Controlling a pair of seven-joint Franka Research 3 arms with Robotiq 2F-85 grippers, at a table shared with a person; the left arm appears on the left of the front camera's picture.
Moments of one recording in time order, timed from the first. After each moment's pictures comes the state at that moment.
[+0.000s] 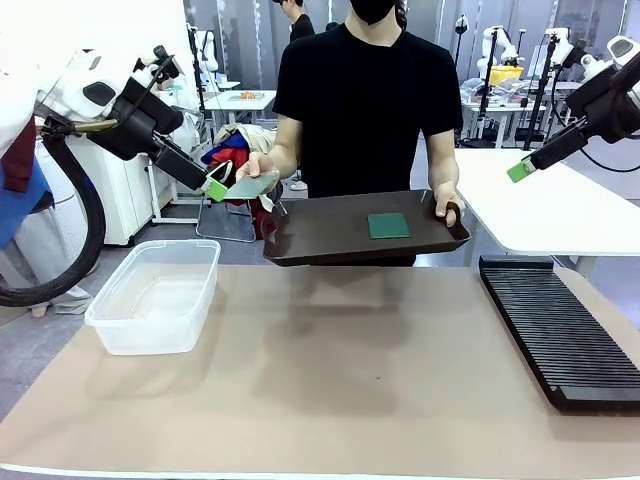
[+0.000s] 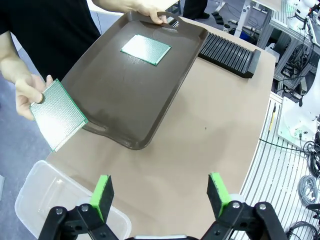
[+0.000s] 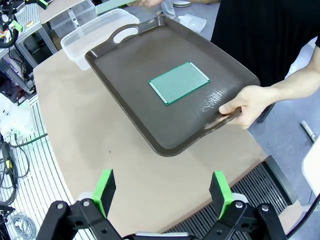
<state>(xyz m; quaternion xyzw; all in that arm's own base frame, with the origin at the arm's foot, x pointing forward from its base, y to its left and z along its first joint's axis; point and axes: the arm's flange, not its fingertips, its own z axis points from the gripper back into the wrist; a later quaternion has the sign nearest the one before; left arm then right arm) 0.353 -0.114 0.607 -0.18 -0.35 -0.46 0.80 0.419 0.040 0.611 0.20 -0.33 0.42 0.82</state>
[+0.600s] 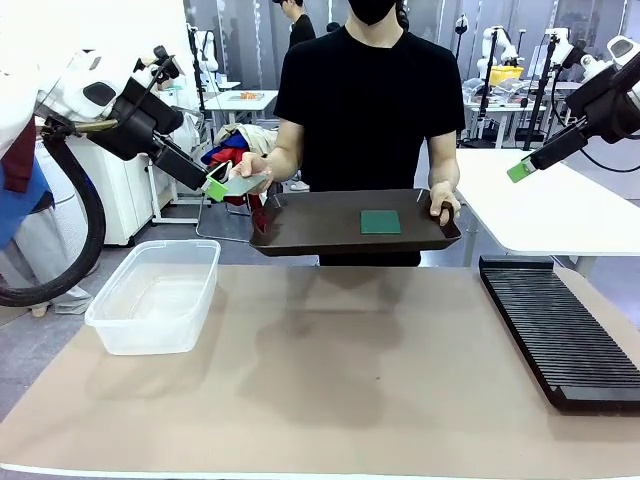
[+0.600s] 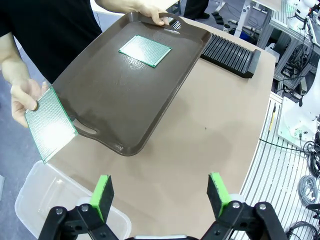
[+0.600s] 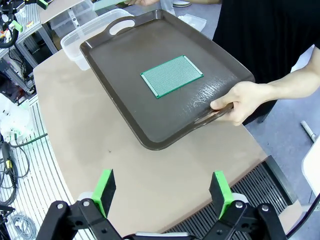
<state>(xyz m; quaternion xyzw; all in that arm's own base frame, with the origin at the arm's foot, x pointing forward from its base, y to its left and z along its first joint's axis) 0.353 -0.114 0.607 -0.18 -0.35 -0.46 0.80 0.419 0.040 0.611 0.20 -0.33 0.42 0.82</state>
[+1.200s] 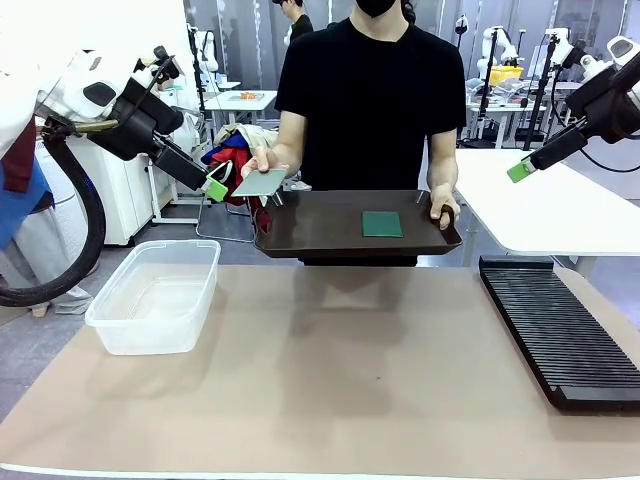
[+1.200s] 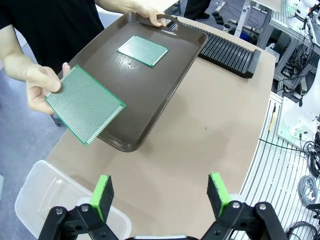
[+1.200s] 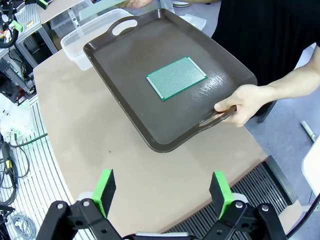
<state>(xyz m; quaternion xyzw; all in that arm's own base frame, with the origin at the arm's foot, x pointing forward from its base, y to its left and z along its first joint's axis) 0.353 -0.114 0.607 -0.18 -0.35 -0.46 0.80 0.419 0.040 0.611 0.20 -0.33 0.42 0.82</state>
